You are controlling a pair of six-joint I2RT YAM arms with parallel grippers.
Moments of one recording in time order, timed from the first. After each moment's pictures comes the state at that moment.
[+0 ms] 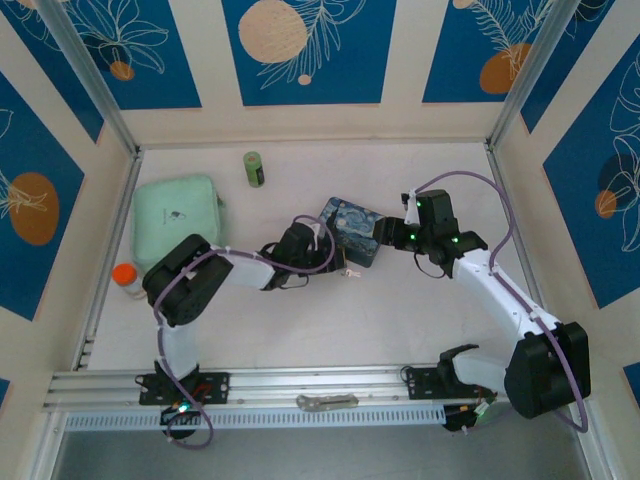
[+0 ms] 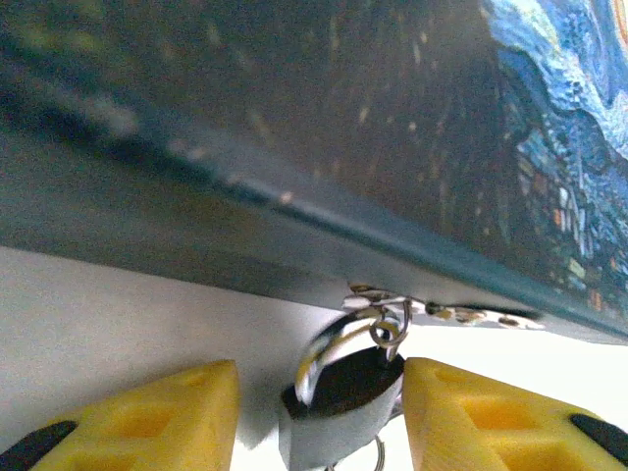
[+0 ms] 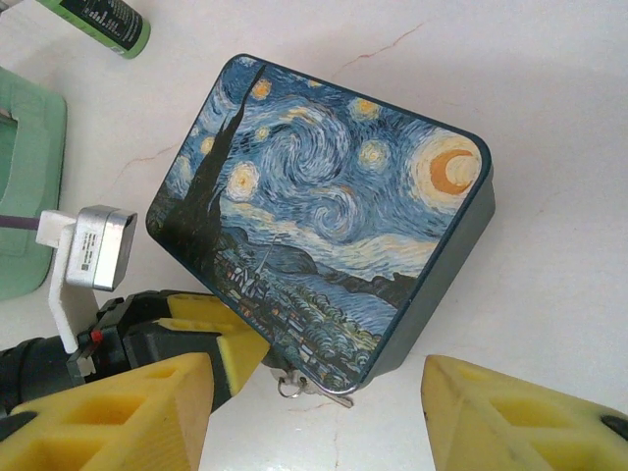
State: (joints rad) left arm -0.76 1.92 0.90 0.39 0.27 -0.82; right arm 0.29 1.18 0.85 -0.45 -0.24 0.44
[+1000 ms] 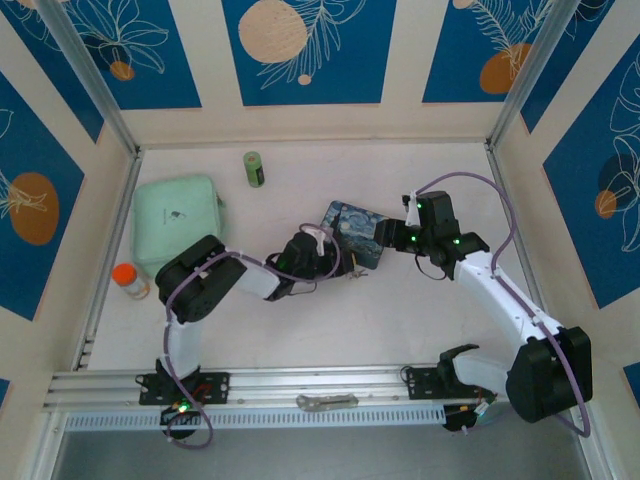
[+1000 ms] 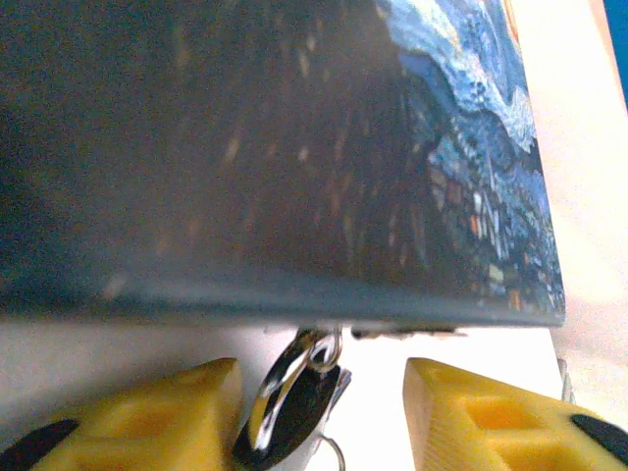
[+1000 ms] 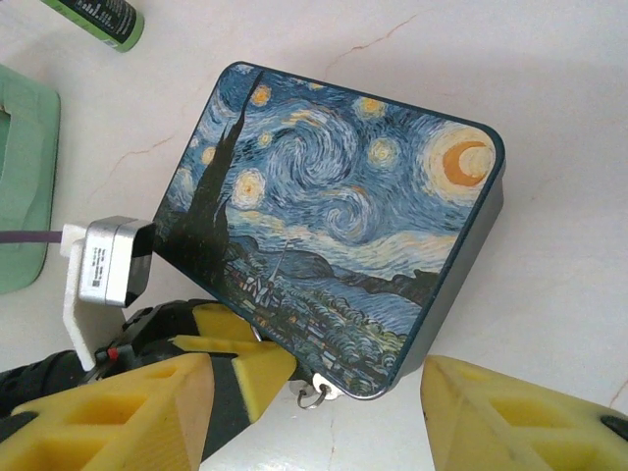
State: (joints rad) left arm -0.81 1.98 0.83 0.68 0.30 -0.92; right arm 0.30 1.16 0.85 -0.48 -0.22 0.44
